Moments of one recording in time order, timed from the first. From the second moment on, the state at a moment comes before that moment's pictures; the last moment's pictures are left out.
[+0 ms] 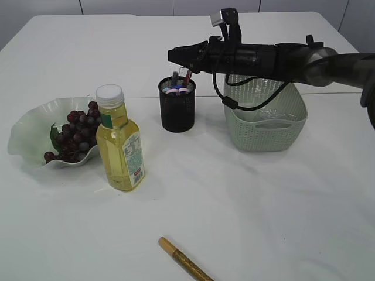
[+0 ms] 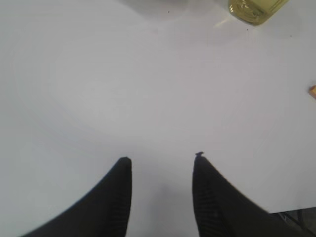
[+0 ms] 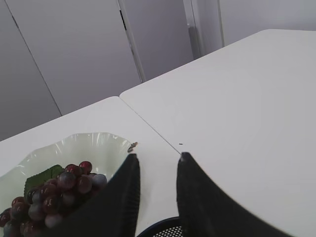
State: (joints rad) left arm -0.13 0.80 -0.71 -0.05 1.05 -0.14; right arm 0.17 2.55 -2.11 1.75 0.96 -1.81
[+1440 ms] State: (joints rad) left arm -0.13 0.80 -0.71 -0.05 1.05 -0.14; right arm 0.41 1.79 -1.70 0.40 1.20 -0.35
